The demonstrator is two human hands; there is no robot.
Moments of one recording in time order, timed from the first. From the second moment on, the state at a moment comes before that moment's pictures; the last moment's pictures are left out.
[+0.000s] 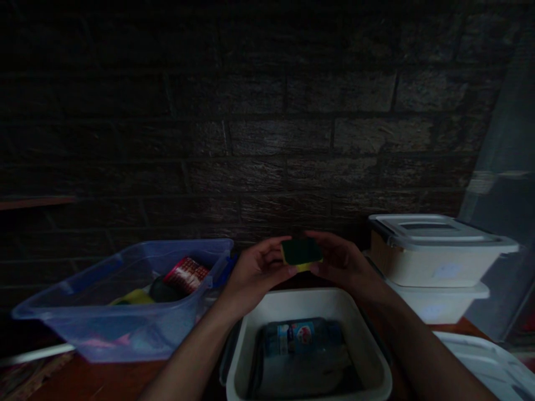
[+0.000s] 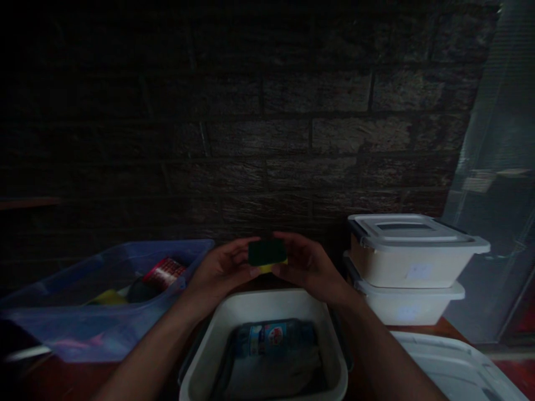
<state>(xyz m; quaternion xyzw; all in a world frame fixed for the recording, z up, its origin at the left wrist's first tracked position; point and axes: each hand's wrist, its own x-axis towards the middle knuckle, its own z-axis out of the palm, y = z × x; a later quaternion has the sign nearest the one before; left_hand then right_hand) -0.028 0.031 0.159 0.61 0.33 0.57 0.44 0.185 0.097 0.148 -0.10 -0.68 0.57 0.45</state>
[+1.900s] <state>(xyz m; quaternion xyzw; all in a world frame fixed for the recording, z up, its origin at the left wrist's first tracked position) -0.032 0.035 0.154 0.58 0.39 0.55 0.46 0.187 0.089 0.156 -0.12 -0.69 0.57 0.43</state>
